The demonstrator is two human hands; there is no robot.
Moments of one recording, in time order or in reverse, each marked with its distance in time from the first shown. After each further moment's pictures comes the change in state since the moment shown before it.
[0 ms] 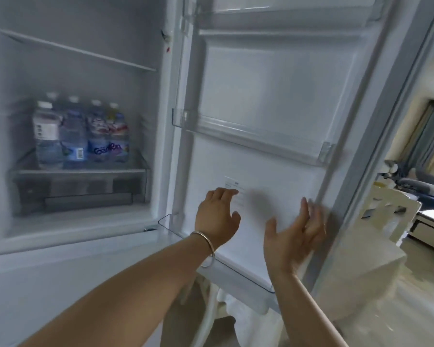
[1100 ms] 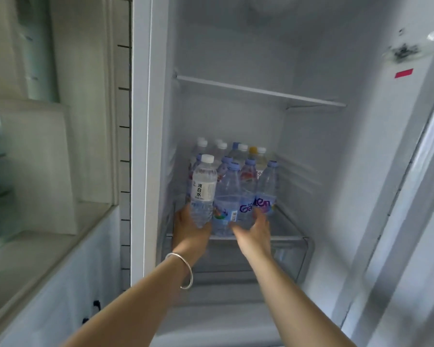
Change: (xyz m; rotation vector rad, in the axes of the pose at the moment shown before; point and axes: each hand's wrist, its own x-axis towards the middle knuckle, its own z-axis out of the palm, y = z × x) left_hand 0.088 -0.455 -0.224 -0.333 0.408 -0.639; right_hand -0.159 -0.362 0.388 0.570 -0.976 0.202
